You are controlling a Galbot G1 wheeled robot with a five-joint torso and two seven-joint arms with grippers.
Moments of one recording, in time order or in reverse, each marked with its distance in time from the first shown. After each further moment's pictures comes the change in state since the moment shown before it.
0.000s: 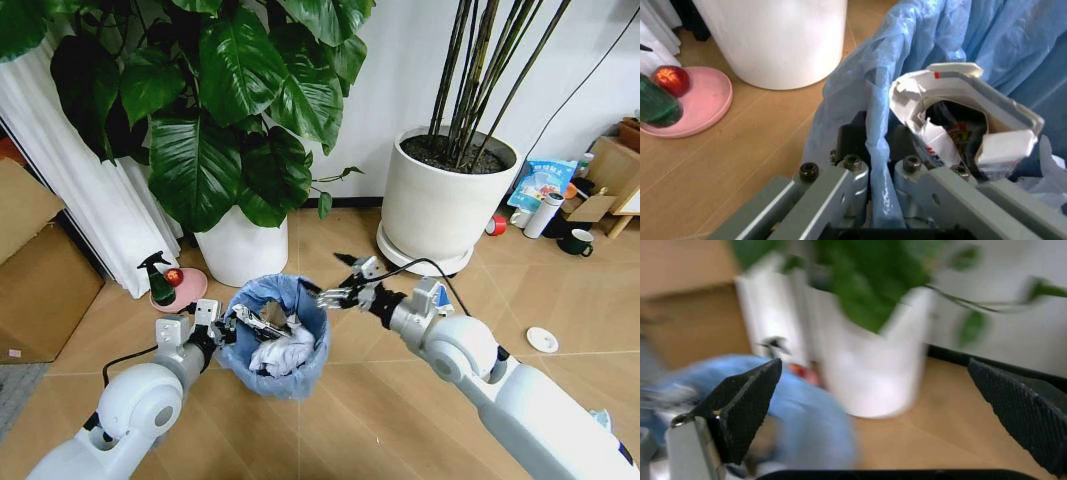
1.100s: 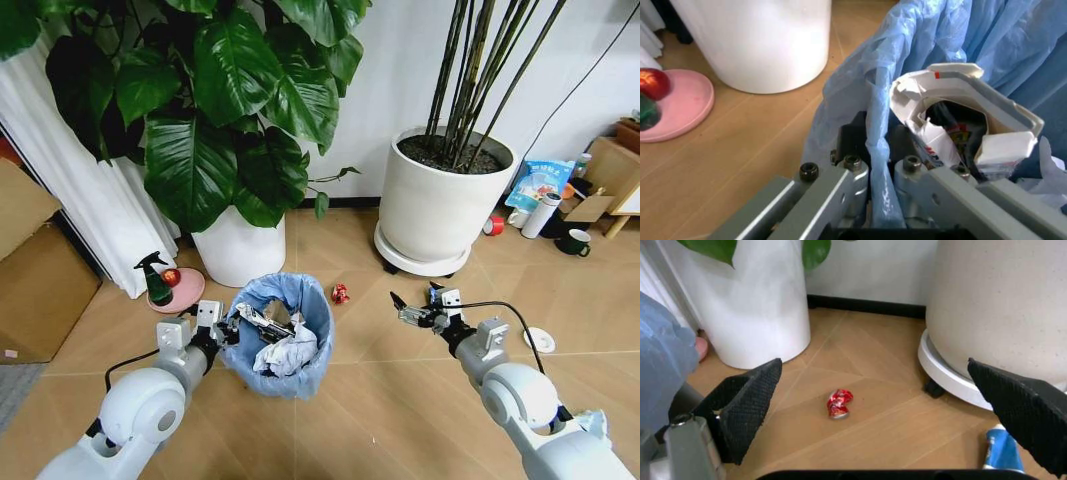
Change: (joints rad) left arm 0.023 -0.024 -0.008 -0.015 0.023 -0.012 0.024; right arm -0.324 0.094 0.325 -0.061 -0.127 0.057 -0.020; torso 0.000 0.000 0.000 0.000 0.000
